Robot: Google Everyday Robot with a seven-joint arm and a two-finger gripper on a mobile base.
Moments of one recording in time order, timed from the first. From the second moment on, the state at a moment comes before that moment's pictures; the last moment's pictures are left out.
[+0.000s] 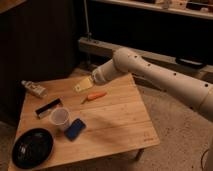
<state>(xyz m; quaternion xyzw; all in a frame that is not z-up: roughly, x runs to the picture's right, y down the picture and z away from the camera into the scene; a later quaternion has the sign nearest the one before) -0.095 -0.025 0.686 0.26 -0.38 -0.78 0.42</state>
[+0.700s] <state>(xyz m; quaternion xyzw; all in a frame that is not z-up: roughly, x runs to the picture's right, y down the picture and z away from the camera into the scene) -0.121 -0.015 0.659 0.38 -0.52 -0.76 0.05</state>
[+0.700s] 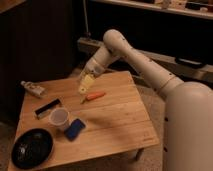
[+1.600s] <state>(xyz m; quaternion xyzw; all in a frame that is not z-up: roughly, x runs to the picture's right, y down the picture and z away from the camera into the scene) -0.123 0.010 0.633 0.38 -0.44 -0.81 -0.13</state>
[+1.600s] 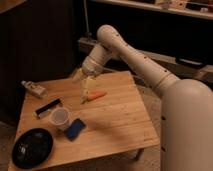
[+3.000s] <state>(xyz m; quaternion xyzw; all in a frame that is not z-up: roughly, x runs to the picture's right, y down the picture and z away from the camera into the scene) -0.123 0.011 0.633 0.37 -0.43 -0.81 -0.14</state>
